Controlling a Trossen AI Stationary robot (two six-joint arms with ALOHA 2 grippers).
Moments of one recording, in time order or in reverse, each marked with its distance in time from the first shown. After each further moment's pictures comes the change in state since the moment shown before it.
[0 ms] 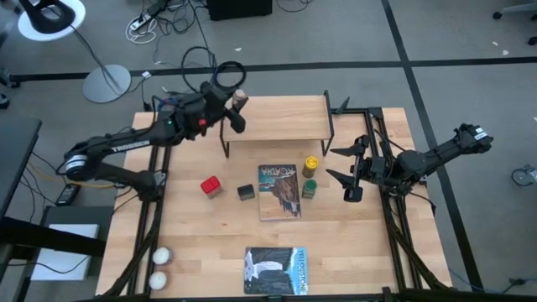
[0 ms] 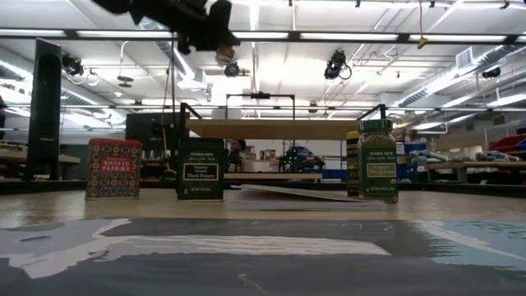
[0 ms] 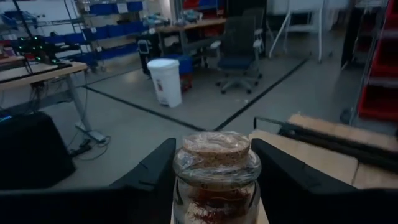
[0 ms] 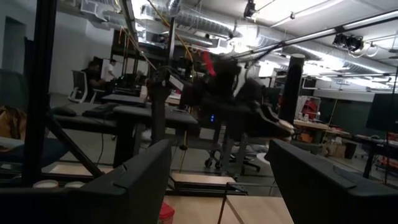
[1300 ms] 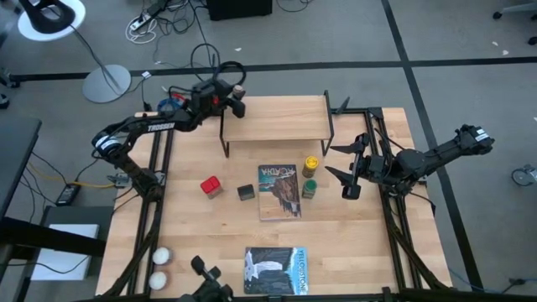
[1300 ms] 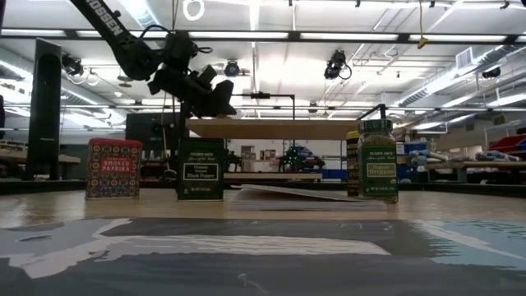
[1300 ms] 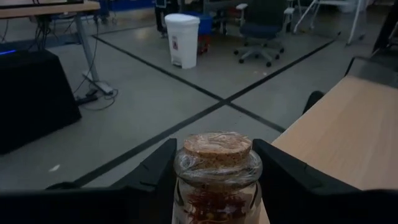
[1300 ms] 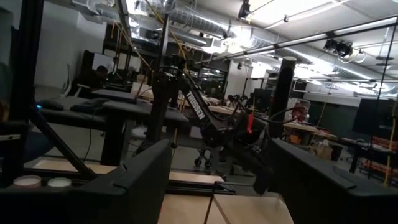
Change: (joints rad) left arm 0.349 0.347 -0.101 0.301 0.280 -0.073; right arm -0.029 0.000 0.000 0.000 0.000 -0.041
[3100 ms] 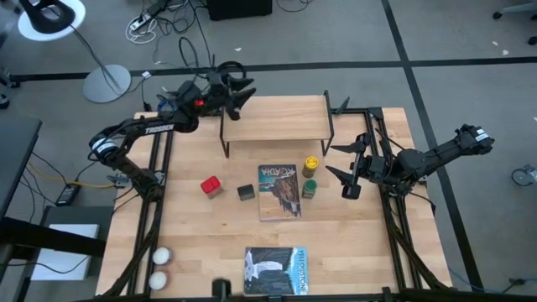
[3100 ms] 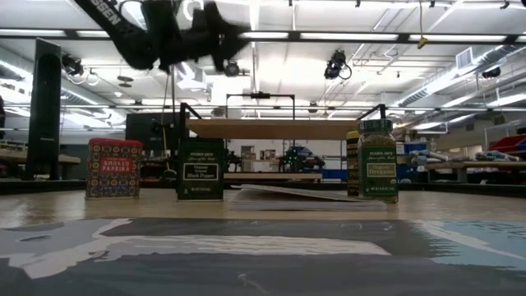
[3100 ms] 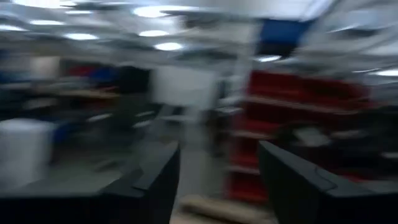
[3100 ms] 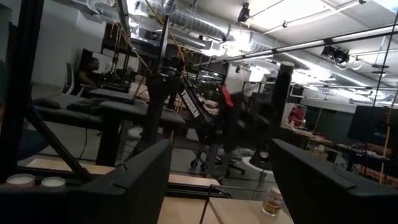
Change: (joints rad) left arm -0.058 -0.041 0.031 0.532 0.538 -0.306; right arm -0.004 0.000 0.000 0.015 0.000 -0.038
